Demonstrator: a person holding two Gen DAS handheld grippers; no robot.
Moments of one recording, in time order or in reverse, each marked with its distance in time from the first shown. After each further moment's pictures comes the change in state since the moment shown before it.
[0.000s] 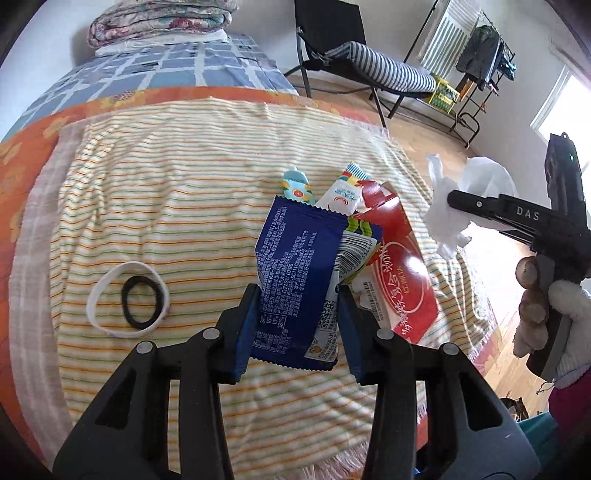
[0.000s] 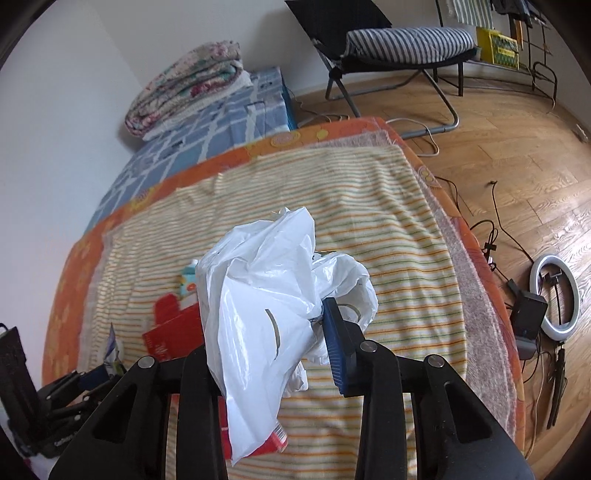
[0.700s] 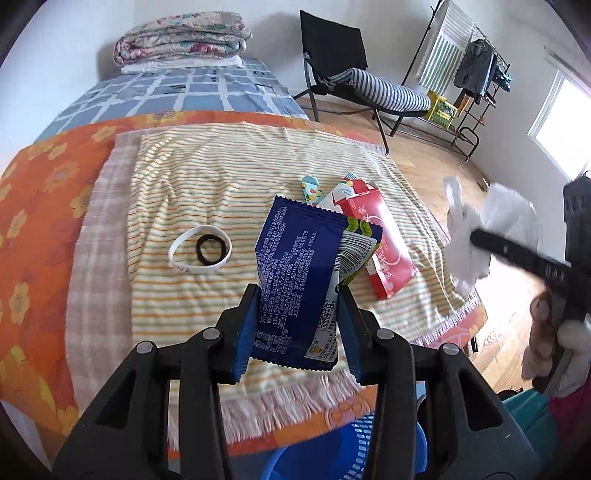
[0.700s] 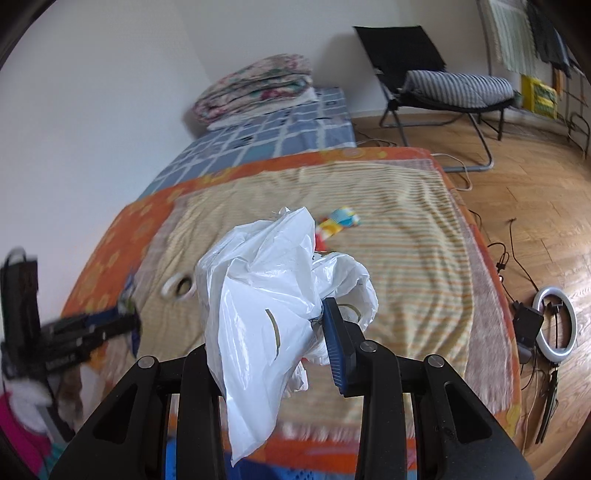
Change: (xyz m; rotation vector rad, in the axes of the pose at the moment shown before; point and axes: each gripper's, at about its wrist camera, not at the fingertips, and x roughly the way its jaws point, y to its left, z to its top) left arm -0.106 0.010 -0.053 0.001 -0.087 0.034; right arm -0.095 0.063 -0.083 -0.208 -0.063 0.113
